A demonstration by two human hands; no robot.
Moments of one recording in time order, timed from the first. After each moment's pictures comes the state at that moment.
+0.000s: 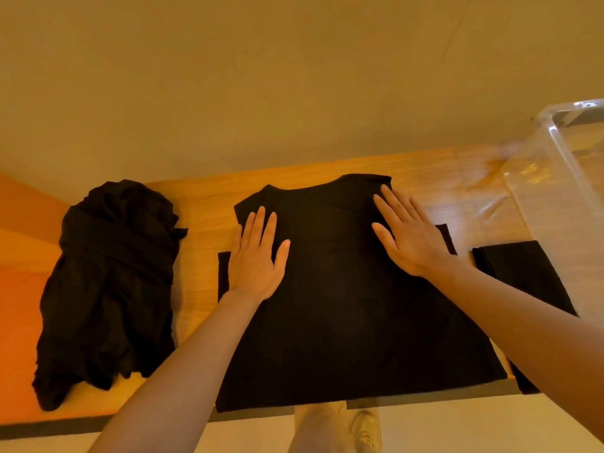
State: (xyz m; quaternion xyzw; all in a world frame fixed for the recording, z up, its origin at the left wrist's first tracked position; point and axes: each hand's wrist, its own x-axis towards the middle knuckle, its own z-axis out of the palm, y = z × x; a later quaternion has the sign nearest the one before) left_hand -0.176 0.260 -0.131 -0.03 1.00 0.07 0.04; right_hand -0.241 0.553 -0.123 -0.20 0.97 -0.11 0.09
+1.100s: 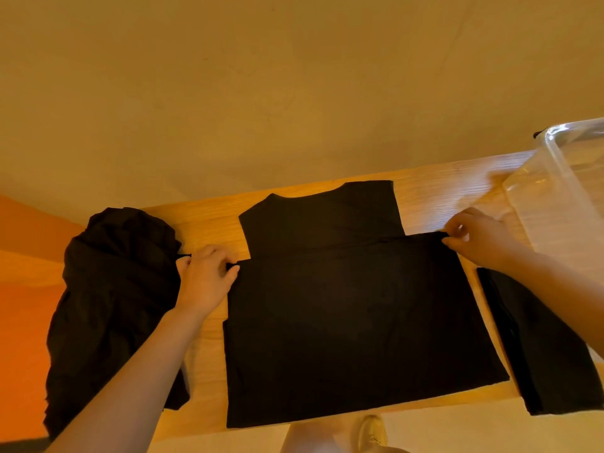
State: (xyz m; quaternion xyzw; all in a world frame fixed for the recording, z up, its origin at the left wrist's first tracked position) left_hand -0.188 0.174 -0.093 -0.07 0.98 0.16 0.05; right_hand -0.278 0.637 -0.086 -0.02 0.96 -0.18 0.19
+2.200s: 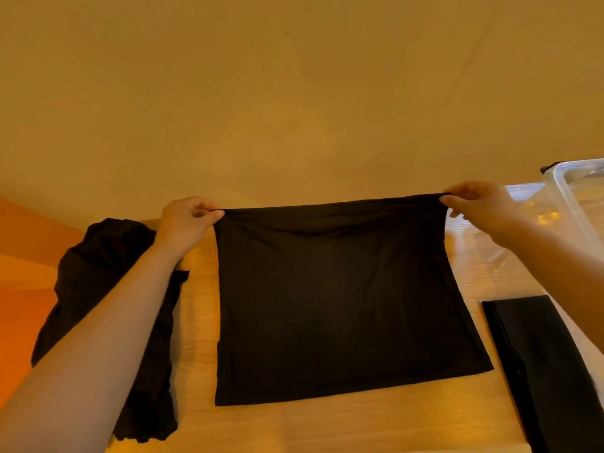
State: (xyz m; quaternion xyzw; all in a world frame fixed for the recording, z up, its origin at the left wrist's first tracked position) left_hand -0.292 0.154 -0.037 -0.22 0.89 0.39 0.04; right_hand -0.358 0.609 -0.043 0.13 0.88 -0.44 0.12
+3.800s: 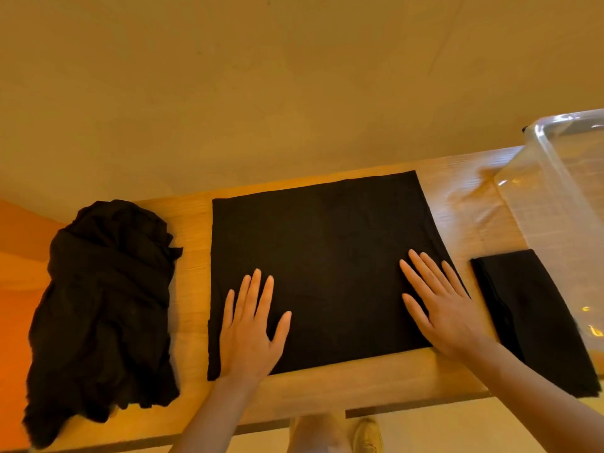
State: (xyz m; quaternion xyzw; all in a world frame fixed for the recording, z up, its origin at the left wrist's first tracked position) left_hand -0.092 0.257 -0.141 -0.02 1.00 0.06 0.06; right_hand -0.146 0.592 -0.134 -0.15 0.98 -0.11 0.07
